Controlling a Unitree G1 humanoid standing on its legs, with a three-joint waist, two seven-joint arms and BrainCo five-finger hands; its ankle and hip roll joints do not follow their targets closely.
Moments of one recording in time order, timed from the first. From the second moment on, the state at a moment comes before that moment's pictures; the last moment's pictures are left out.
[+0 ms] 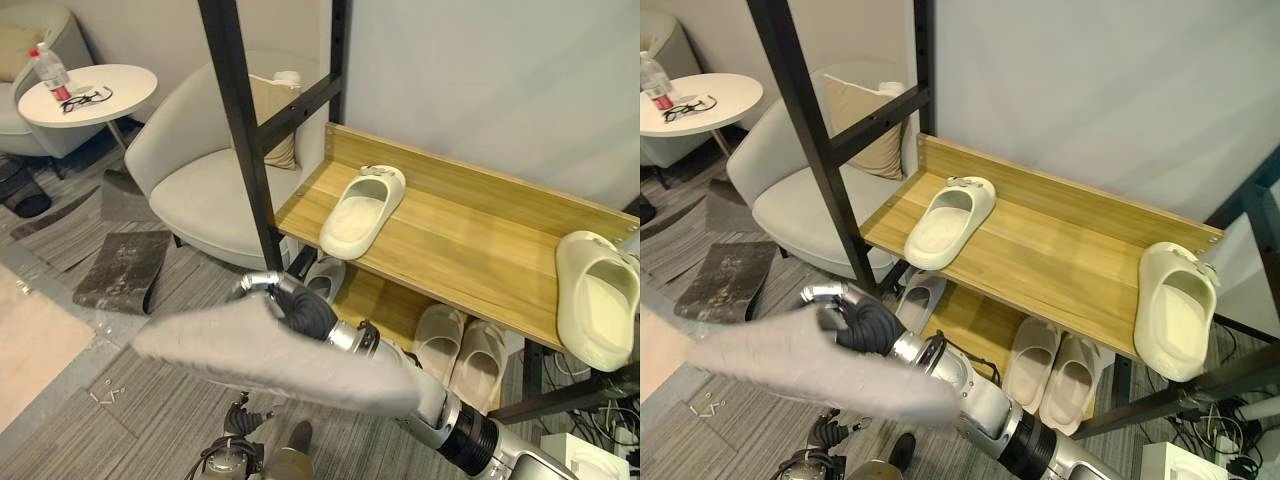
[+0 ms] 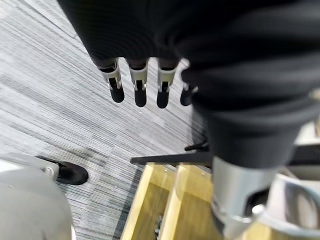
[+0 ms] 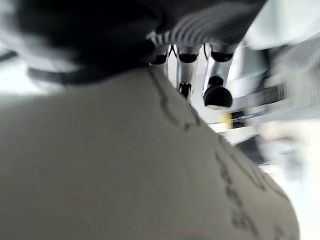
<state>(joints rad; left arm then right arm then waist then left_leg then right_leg) 0.05 0.22 -0.25 0.92 -0.26 -0.14 0.27 -0.35 -0.19 0.84 -0.01 0.24 -0.14 0.05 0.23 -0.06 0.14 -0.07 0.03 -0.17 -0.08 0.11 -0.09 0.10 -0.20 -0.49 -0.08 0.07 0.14</state>
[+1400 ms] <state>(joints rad) -0.25 0.30 -0.52 0.80 -0.46 -0.30 0.25 -1.19 -0.50 0.69 1.20 -0.57 0.07 -0.74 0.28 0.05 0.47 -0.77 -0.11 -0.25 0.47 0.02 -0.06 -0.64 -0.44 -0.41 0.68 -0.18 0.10</state>
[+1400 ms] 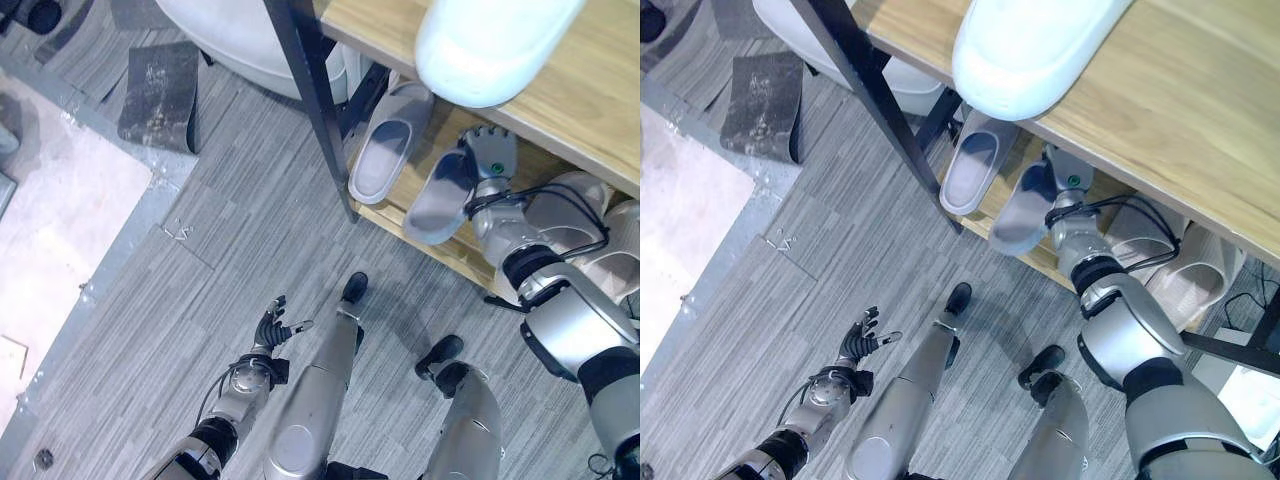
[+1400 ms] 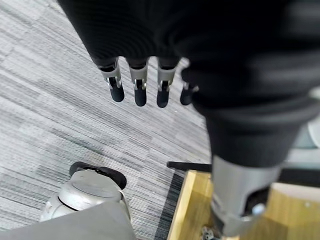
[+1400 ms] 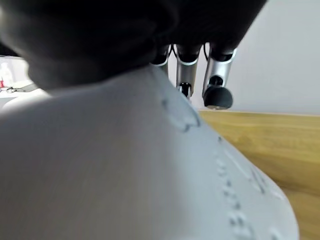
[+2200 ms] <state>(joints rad) -0.24 0.31 -0.50 0.74 -0.50 -0.29 0.24 -1.08 -0.43 0.44 0.90 -0.37 0.07 -0.73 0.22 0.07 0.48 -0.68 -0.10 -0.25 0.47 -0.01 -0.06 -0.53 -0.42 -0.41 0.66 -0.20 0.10</state>
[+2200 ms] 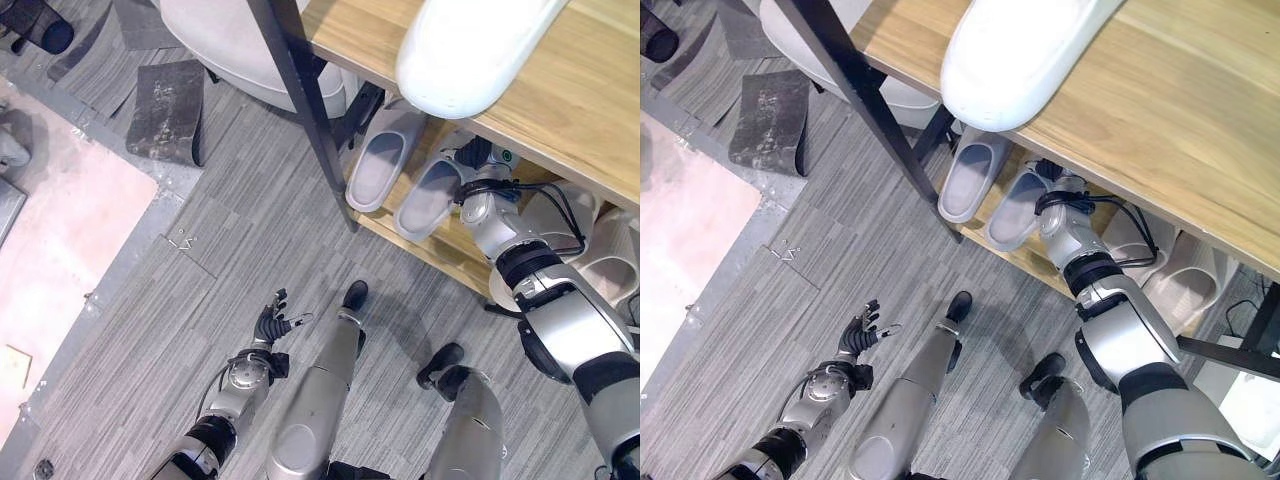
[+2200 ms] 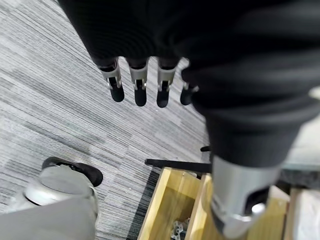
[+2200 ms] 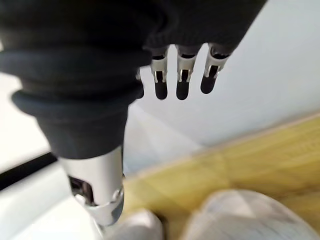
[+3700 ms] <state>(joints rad) -0.26 0.30 -0.46 0.87 -0.54 -0.25 0.21 -0.93 -0.20 0.31 1.06 0.33 -0.16 -0.50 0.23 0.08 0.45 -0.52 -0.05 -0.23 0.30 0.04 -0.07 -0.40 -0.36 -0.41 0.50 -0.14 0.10</state>
